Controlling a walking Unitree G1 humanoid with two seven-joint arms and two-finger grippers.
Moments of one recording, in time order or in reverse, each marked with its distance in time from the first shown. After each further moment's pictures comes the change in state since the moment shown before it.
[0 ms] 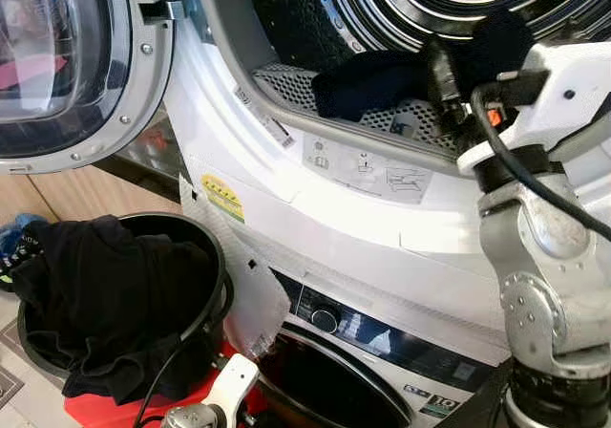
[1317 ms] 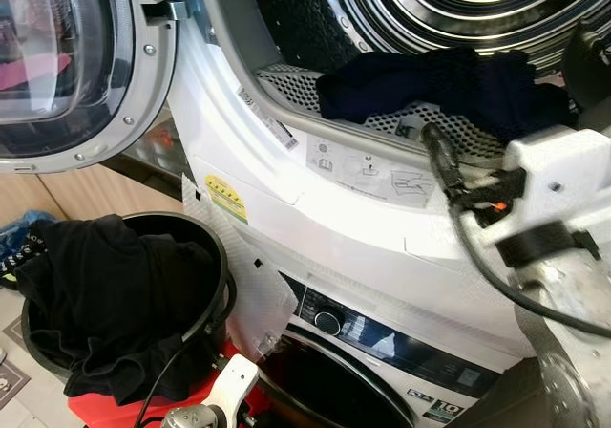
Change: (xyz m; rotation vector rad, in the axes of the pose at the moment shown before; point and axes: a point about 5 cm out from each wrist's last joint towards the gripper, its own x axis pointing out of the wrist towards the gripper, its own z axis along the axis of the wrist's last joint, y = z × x) left arm 0.000 -0.001 -0.002 -0.006 0.004 -0.014; right arm -0.067 -0.011 -0.009 -0.080 0.053 -0.009
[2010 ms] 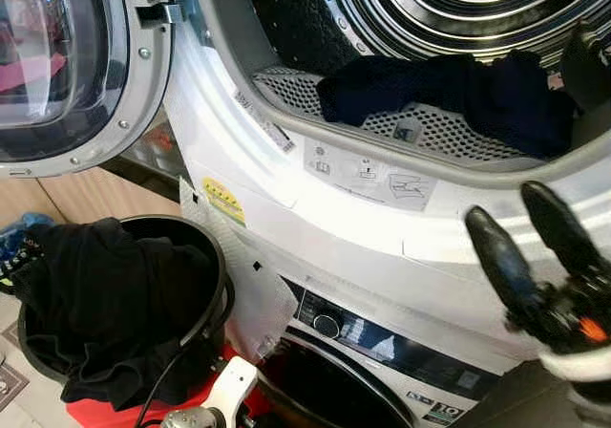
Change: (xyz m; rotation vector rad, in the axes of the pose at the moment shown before) left arm -0.001 0.001 -0.001 -0.014 -0.002 0.001; right arm -0.092 0.002 -0.003 0.287 -0.010 0.289
